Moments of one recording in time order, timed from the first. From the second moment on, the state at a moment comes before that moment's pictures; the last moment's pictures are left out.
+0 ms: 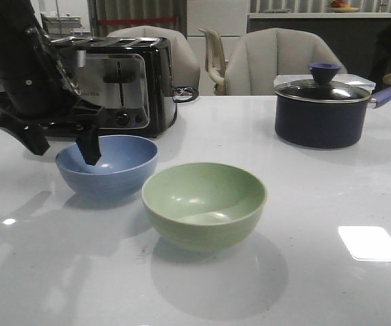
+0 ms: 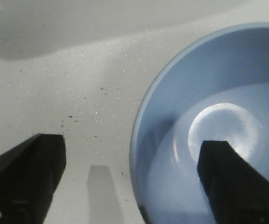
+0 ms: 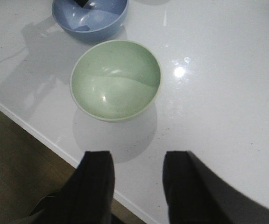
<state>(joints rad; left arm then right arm) -0.29 1.96 -1.41 0.01 0.67 -0.02 0.42 0.89 -0.77 0.27 0.70 -0.19</state>
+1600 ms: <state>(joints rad) -0.50 1.68 -1.43 -0.28 0.81 0.08 0.42 0.89 -0.77 0.27 0.70 -0.19</state>
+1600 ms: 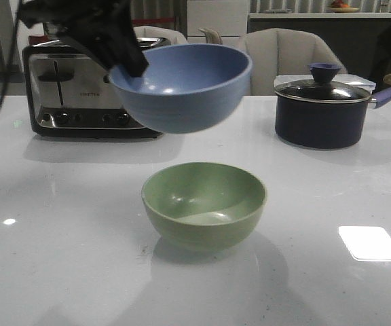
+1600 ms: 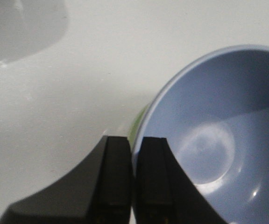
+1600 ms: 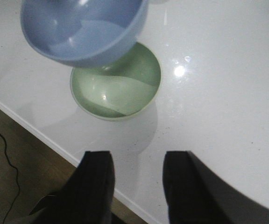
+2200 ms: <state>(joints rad) -0.55 1.88 -1.43 -0.27 0.76 0.08 0.42 0.89 -0.77 0.27 0.70 -0.19</state>
